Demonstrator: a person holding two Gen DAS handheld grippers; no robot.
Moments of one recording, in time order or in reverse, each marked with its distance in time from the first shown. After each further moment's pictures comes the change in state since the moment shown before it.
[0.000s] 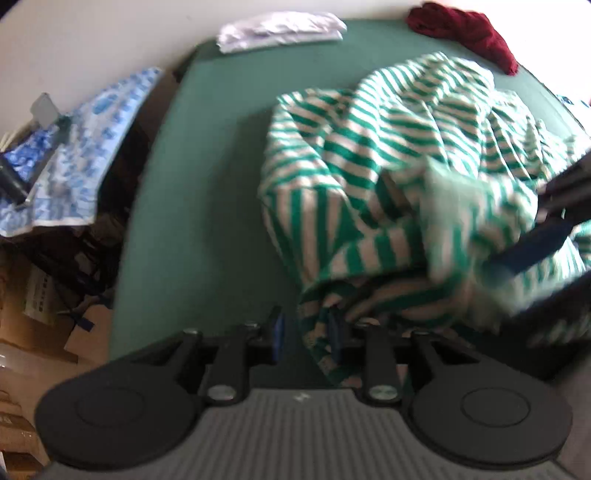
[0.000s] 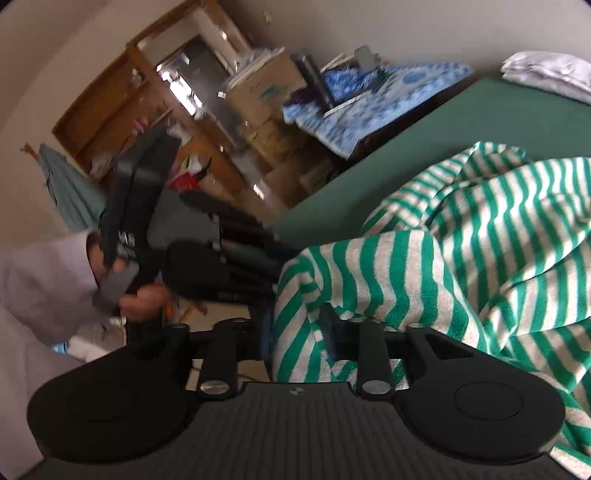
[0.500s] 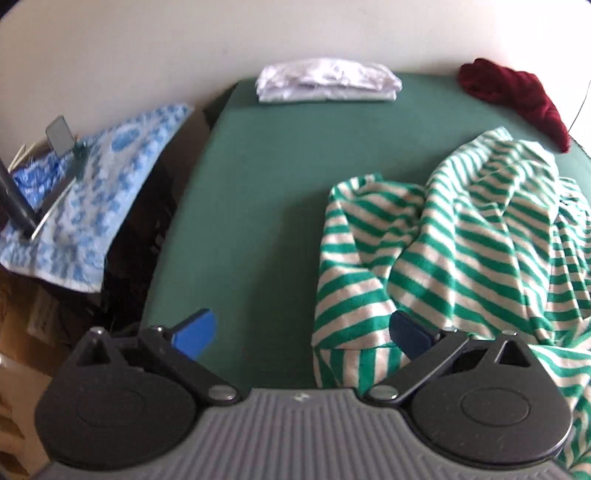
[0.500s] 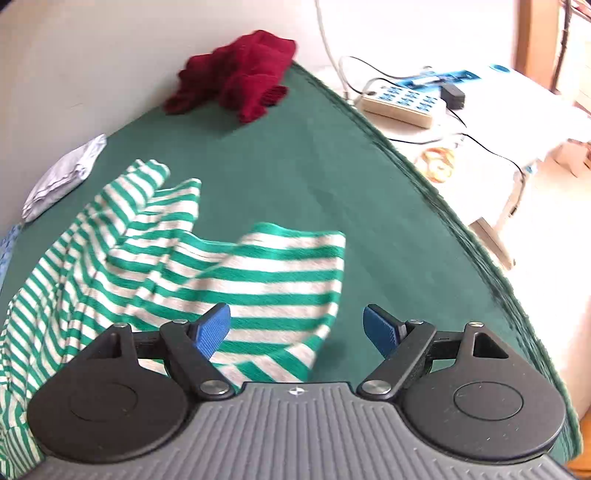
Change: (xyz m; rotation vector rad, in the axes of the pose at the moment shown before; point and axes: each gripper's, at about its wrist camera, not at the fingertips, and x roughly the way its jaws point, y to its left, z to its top) left arm 0.074 0.026 0.076 -0.107 -0.056 0.050; right arm -0.200 -0.113 -0.155 0.899 -0.410 -1.085
